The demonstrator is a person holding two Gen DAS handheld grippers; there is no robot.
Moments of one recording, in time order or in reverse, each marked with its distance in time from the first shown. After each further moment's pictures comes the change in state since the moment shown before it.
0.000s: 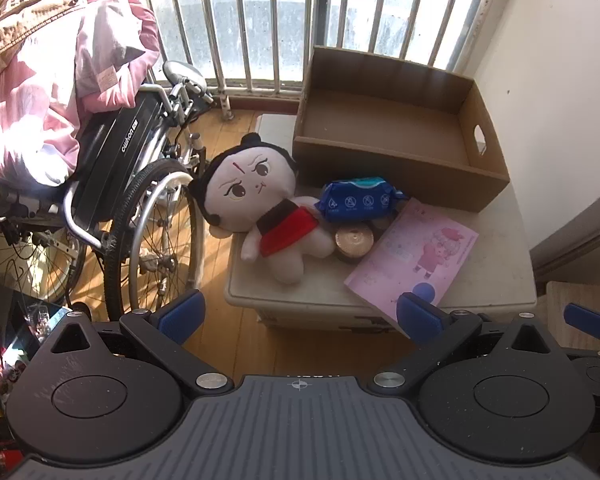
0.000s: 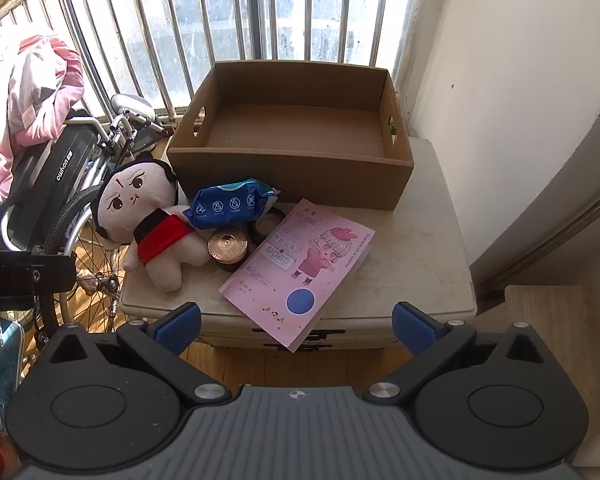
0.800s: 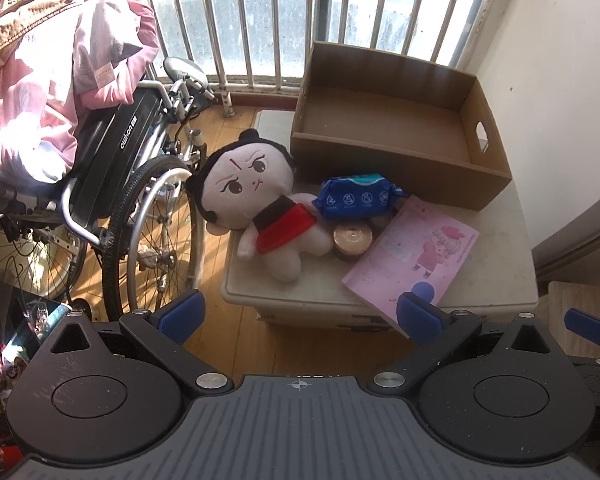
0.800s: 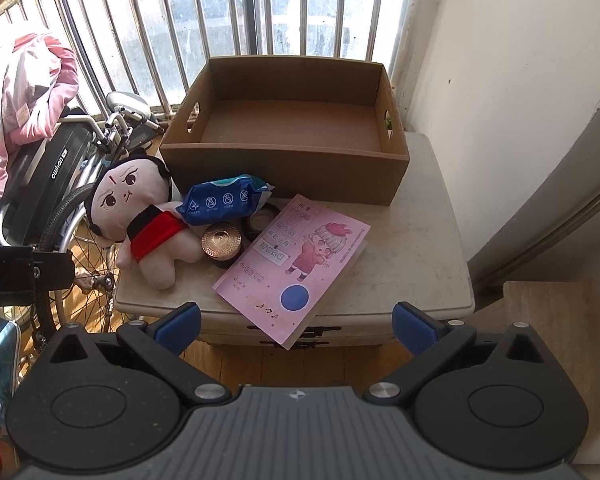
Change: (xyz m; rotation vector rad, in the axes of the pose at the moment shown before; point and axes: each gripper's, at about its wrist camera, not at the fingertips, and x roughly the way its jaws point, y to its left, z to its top) left arm 0.005 -0.008 0.002 0.000 0.012 0.015; right arm 0.005 -0.003 -0.001 0.004 0.009 0.001
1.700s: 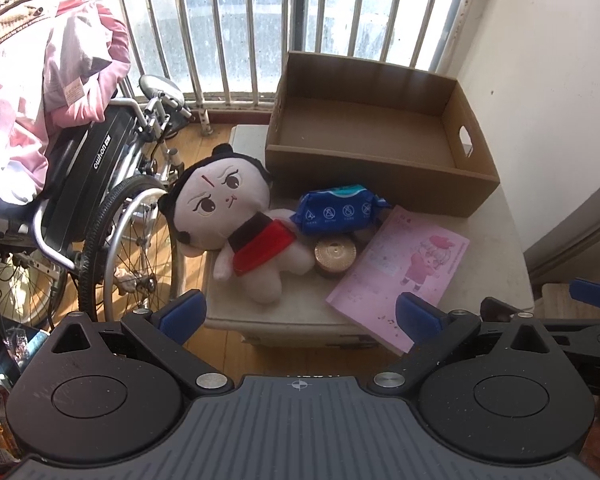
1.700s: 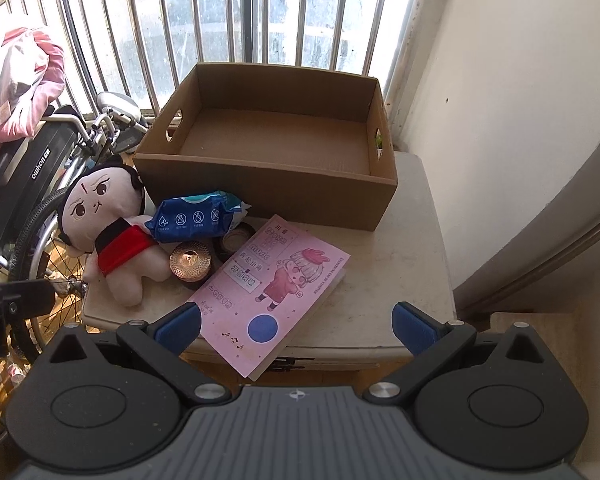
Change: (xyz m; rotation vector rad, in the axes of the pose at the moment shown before) left arm 0.026 -0.009 -0.002 0.049 -0.060 -0.060; right arm 0.034 -0.030 0.026 -0.046 -0.061 -0.043
